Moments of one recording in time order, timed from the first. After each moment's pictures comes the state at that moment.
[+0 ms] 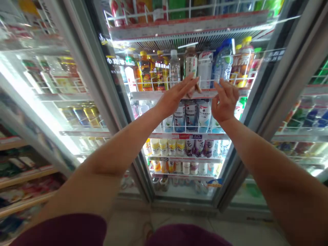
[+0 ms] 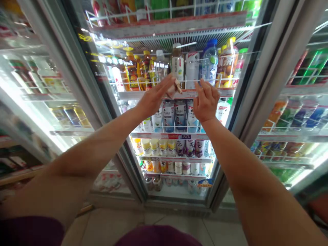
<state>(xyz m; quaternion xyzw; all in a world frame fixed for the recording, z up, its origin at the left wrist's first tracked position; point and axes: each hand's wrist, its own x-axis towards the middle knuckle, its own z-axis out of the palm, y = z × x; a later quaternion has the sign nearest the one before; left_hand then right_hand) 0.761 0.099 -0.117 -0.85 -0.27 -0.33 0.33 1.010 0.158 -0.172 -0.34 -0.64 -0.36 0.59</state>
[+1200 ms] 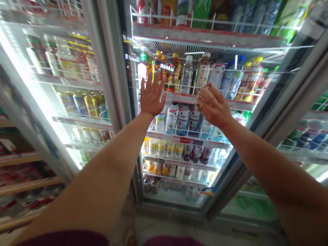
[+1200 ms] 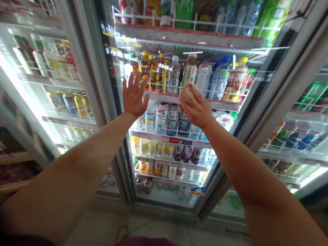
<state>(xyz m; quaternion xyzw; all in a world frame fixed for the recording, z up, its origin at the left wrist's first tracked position) 0.661 0.105 -0.144 -0.67 -0.44 -0.48 0.37 0.976 0.138 -0.130 -0.16 -0.80 -0.42 0.41</state>
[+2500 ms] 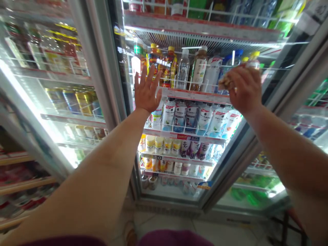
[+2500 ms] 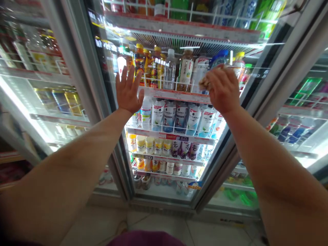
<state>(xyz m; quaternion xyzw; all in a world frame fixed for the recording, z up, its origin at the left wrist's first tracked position) 0.660 0.108 -0.143 -0.66 -0.48 -0.46 0.35 1.048 0.137 -0.093 -0.26 -0.75 -0.43 0.43</state>
